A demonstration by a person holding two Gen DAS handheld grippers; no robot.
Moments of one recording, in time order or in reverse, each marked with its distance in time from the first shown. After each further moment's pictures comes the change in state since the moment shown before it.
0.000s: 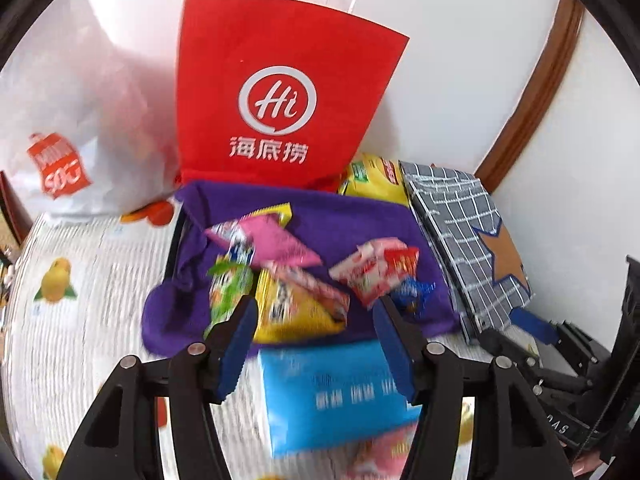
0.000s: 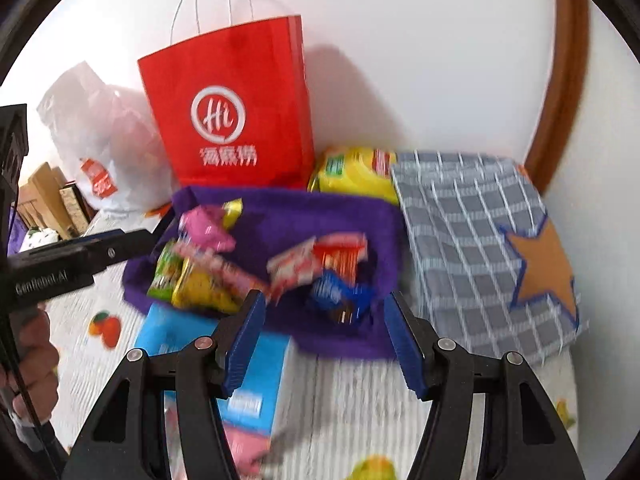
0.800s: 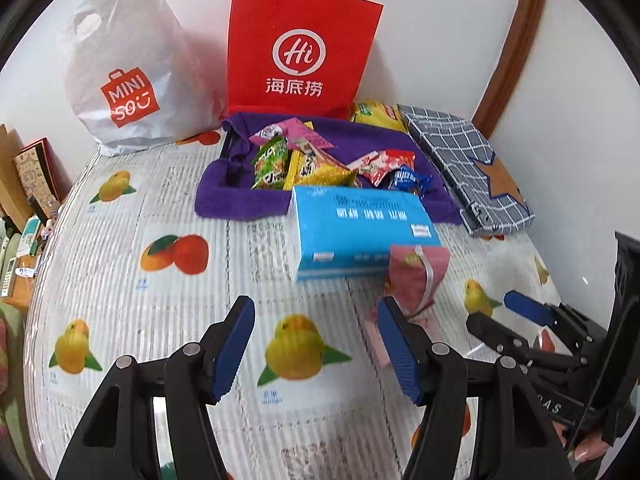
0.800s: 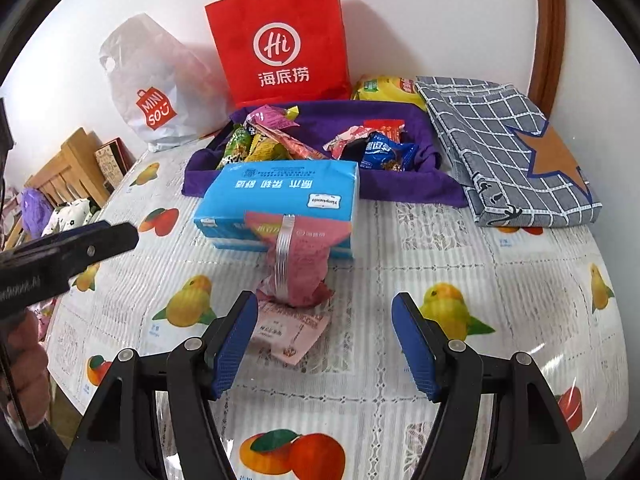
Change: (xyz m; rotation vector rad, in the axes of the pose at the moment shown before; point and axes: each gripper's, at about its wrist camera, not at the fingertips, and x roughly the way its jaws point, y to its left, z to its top) left arm -0.074 0.002 -0.127 0.050 0.042 0.088; right arm -0.046 0.041 -0.126 0.022 0.058 0.052
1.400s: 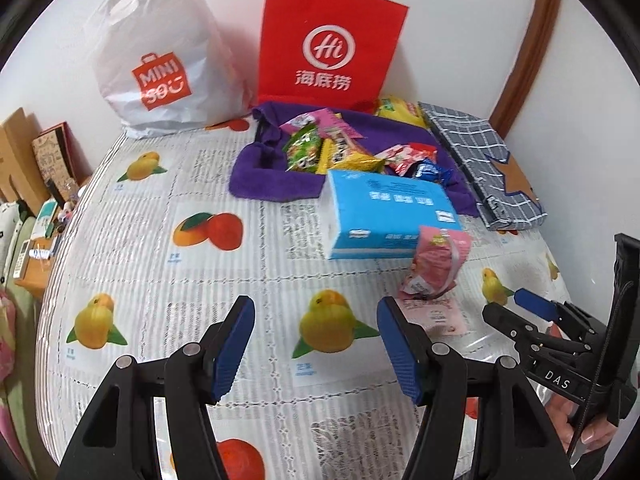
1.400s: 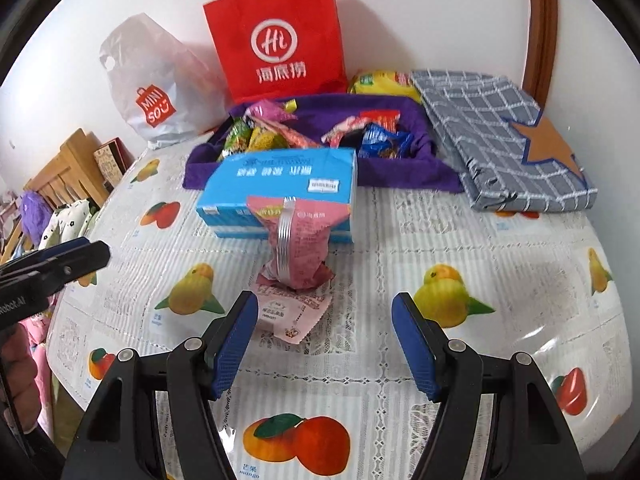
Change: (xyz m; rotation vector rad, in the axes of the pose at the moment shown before) left arm -0.010 0.027 -0.014 -0.043 0.014 0.046; right arm 0.004 -0.002 -0.011 0.024 0.024 0.017
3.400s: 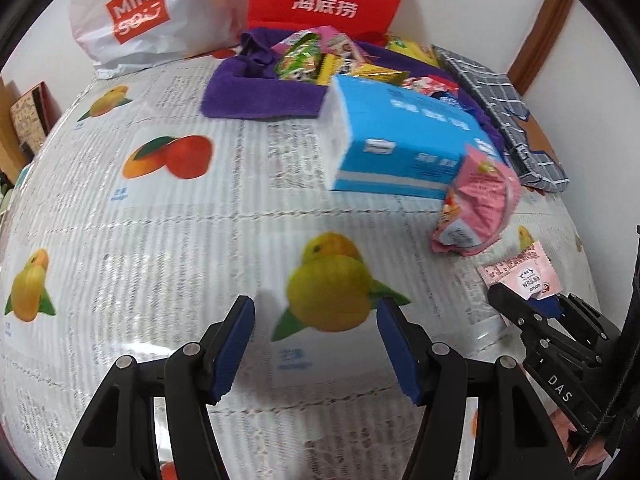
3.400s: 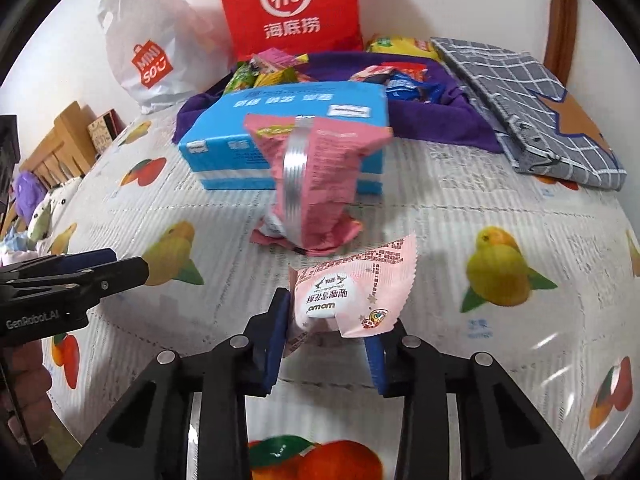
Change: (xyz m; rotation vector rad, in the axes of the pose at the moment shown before) left arm 0.077 -0.004 -0.030 0.002 0.132 -0.039; right arm 0.051 0.010 -0.032 -0.033 0.007 -0.023
